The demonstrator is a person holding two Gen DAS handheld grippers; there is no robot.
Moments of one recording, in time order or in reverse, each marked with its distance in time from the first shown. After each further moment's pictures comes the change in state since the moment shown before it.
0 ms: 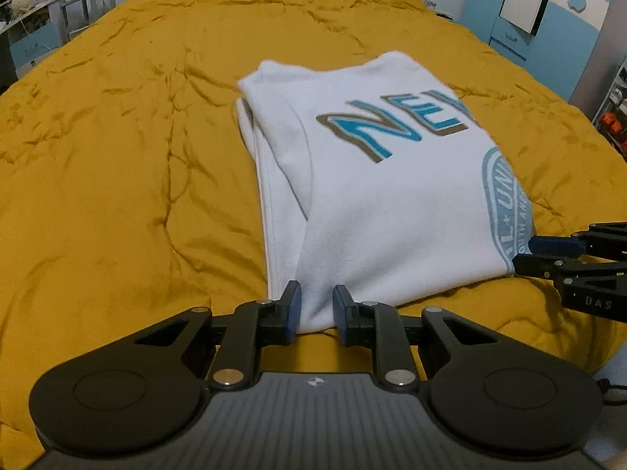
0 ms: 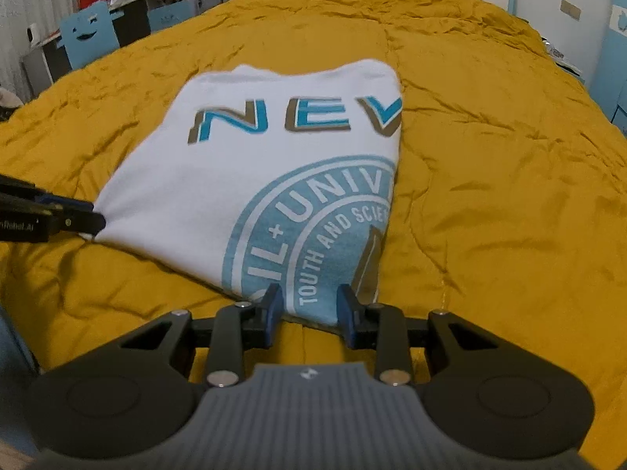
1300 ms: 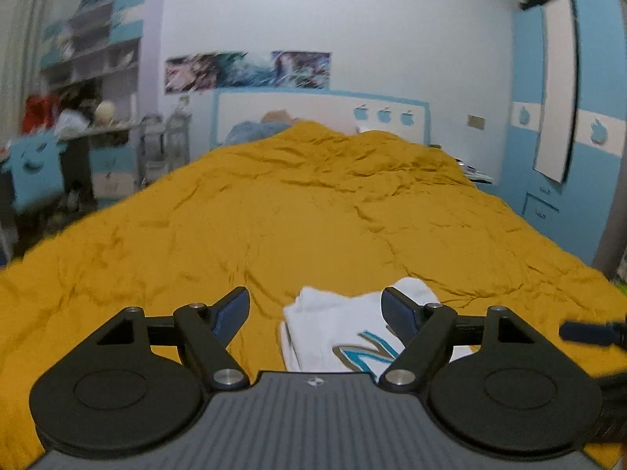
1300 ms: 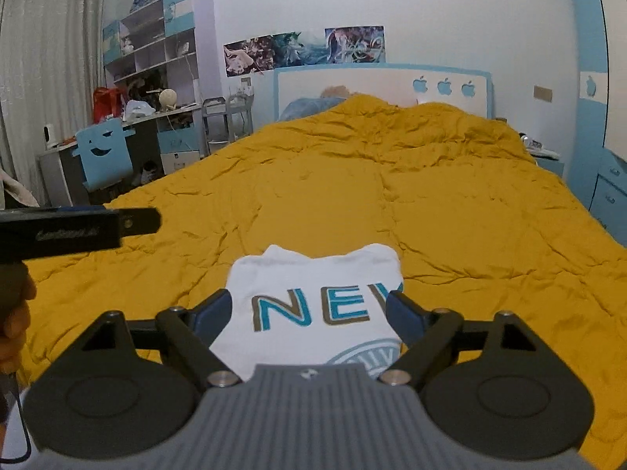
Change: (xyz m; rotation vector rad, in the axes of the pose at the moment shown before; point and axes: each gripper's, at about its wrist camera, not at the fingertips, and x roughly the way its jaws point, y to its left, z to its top) left arm -0.136 -0.049 0.040 -0.128 -0.519 0.175; right arm -0.121 0.040 0.056 0.053 -0.396 -0.008
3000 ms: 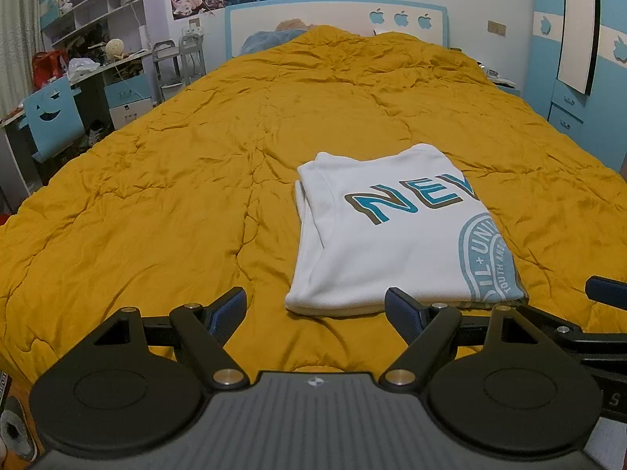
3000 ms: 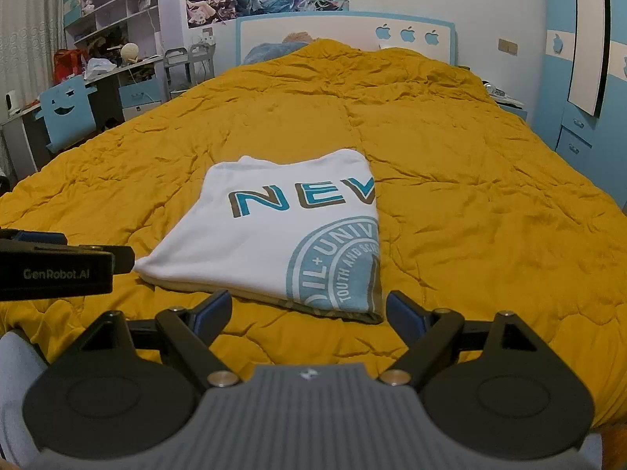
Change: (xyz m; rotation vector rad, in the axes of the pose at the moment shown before) left arm -0.017 -0.017 -0.067 0.078 0.281 0.103; right arm -0.018 0.014 -0.083 0.042 0.156 -0.117
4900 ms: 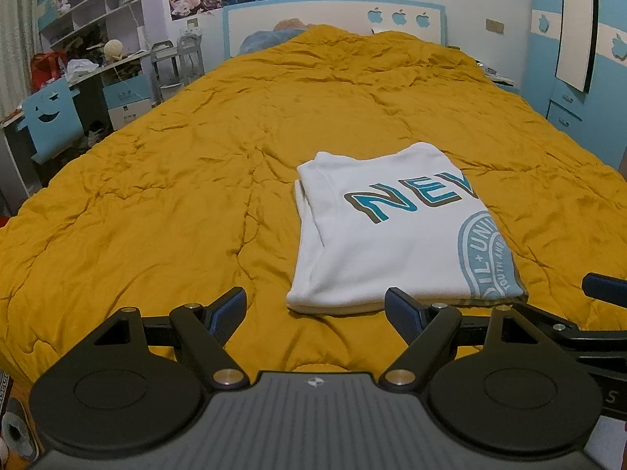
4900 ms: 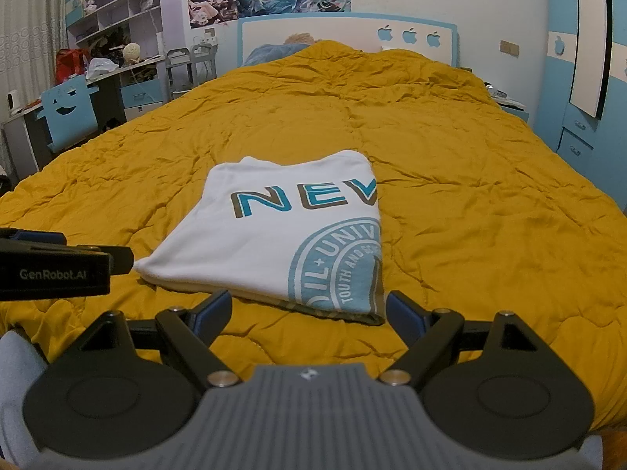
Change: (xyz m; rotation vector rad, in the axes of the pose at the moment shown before) left arm -0.002 0.004 -0.001 0.014 0.003 -0.005; right arm -0.001 0.002 0.000 -0.007 -0.005 0.001
